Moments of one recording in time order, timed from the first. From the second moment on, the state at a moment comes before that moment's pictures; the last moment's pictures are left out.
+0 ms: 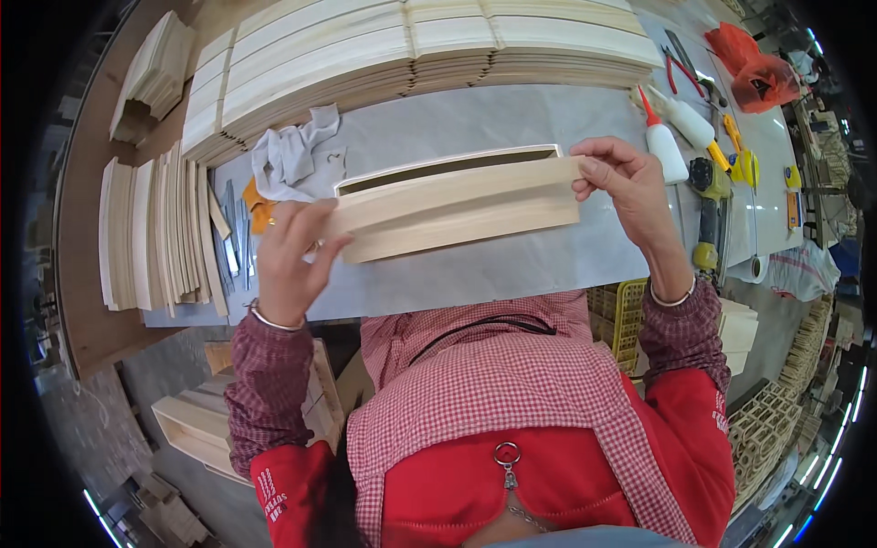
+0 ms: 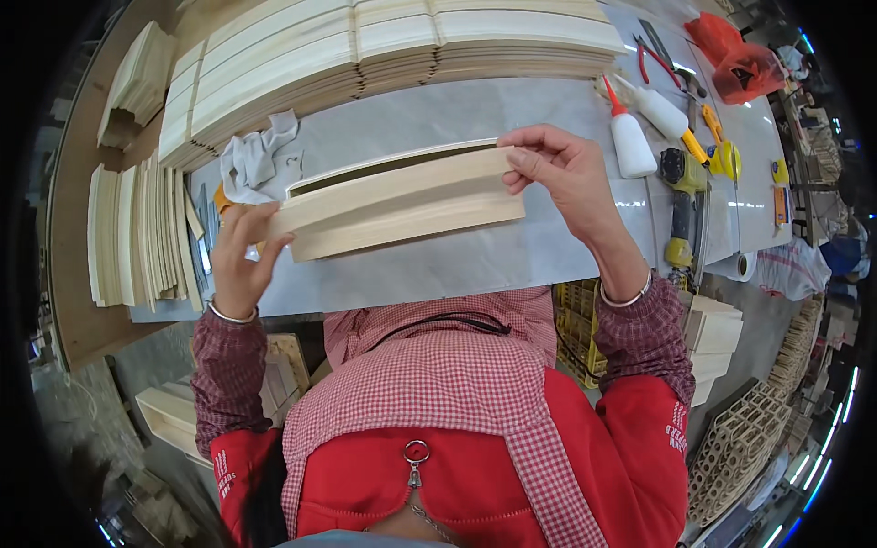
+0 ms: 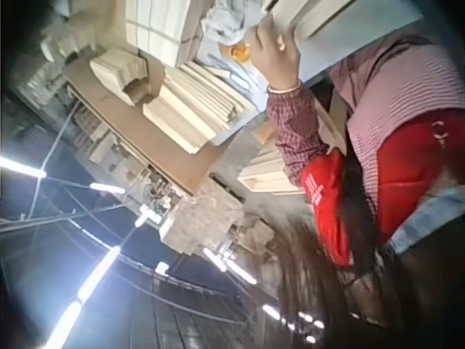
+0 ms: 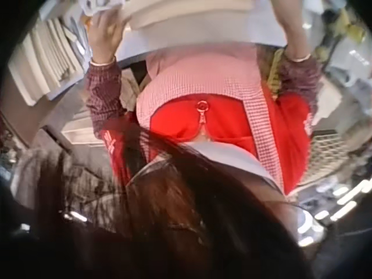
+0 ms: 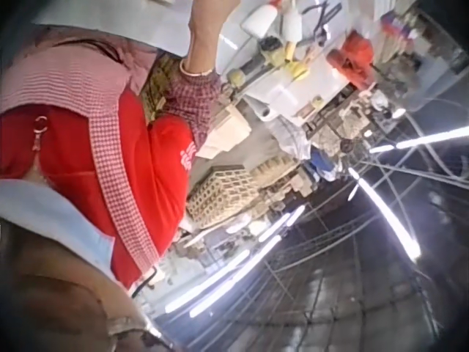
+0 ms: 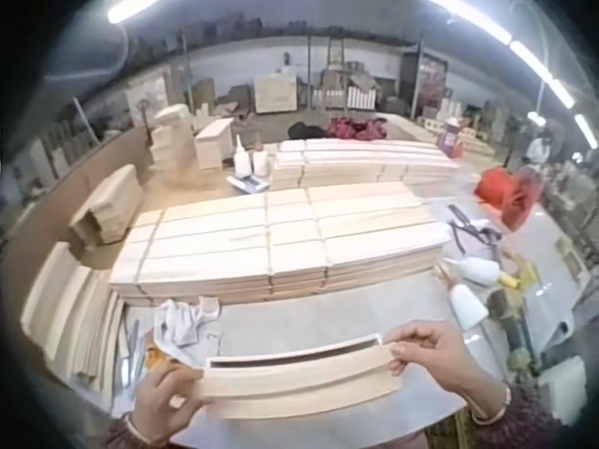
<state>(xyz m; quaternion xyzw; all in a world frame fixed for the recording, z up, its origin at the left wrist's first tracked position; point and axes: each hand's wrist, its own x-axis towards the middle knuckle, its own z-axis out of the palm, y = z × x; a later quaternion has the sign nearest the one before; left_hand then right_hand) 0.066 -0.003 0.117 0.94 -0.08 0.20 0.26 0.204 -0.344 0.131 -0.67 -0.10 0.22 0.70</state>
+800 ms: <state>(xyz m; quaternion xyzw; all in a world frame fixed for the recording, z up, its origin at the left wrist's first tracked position) 0.105 0.024 0.079 0.89 0.02 0.16 0.43 0.244 -0.342 0.071 -0.81 -0.15 0.03 0.57</state>
